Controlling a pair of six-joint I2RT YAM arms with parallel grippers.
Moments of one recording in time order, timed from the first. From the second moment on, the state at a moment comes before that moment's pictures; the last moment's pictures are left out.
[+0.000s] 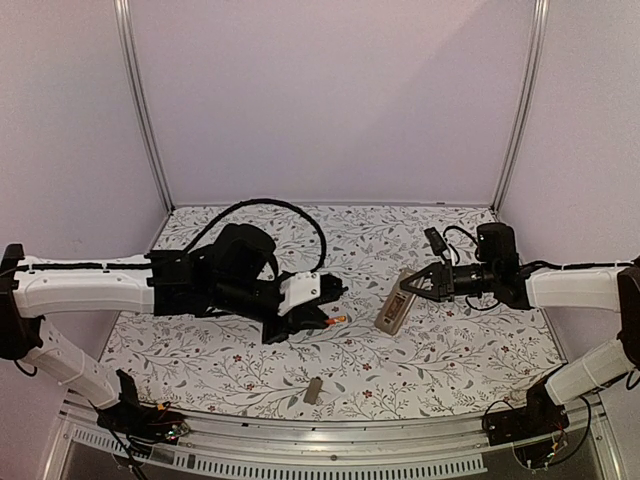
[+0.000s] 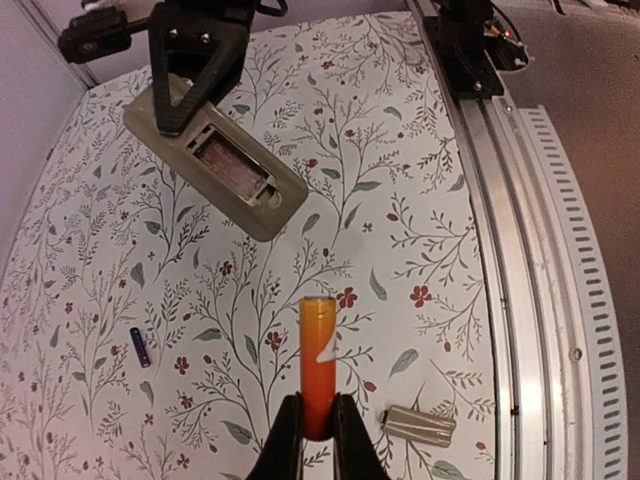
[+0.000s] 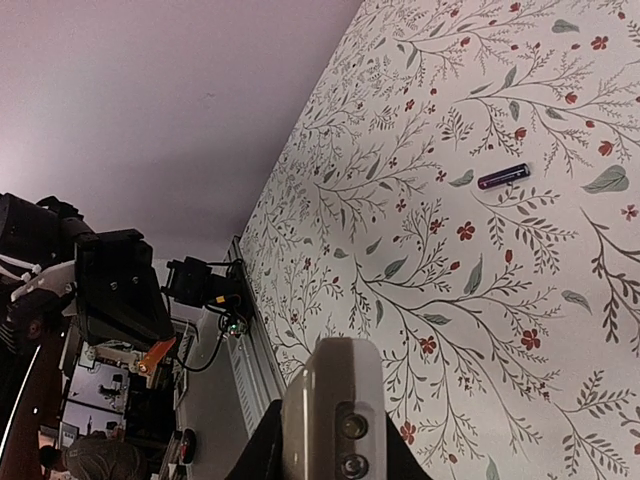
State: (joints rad) left arm -1.09 1.36 0.97 -0.27 0.25 0.45; right arm 0.41 1.37 0.61 0.27 -0.93 0.58
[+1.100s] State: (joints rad) left arm -1.09 1.85 1.31 -0.40 0.17 -0.41; right arm 0.56 1.63 0.61 0.45 -0.76 0.87
